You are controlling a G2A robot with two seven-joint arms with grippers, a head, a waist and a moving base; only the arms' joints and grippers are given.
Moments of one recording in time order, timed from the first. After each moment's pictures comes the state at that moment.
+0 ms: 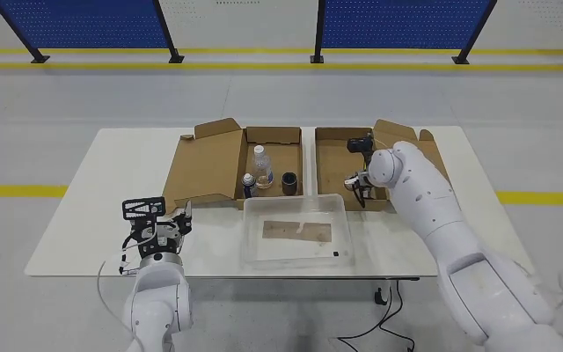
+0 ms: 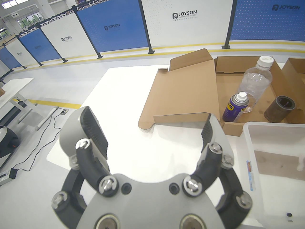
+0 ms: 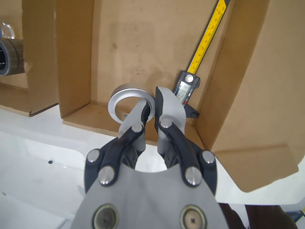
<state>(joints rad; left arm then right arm) 1.72 -1.44 -1.51 -2.16 1.78 0.32 -0.52 -0.39 -1.42 0.80 -0.49 -0.79 0.02 0.97</state>
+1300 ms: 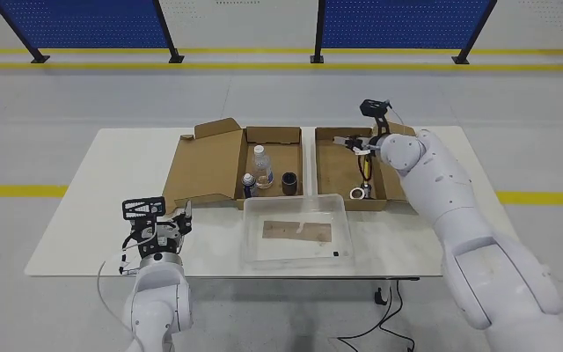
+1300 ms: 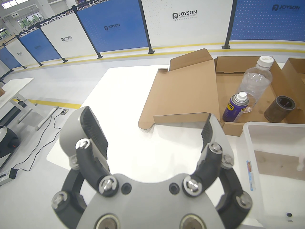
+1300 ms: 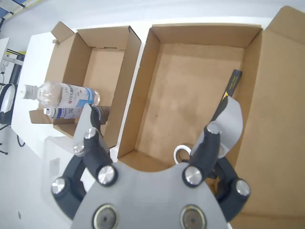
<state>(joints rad) 1.72 -1.44 -1.51 -2.16 1.78 0.32 -0.52 -0.30 -1.42 0.93 -0.33 -0.60 -0.26 0.56</state>
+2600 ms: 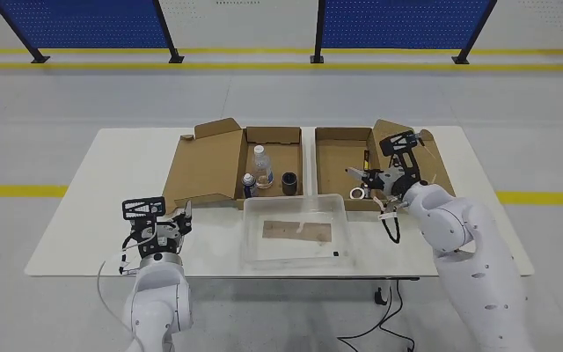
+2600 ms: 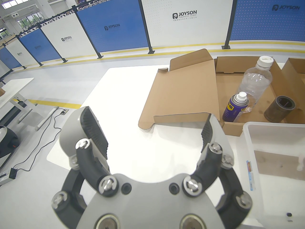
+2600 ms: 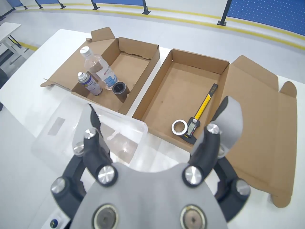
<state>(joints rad) 1.72 -1.44 -1.51 -2.16 1.78 0.32 -0.52 -1.15 -1.17 1.37 -1.76 -0.94 -0.15 0.74</state>
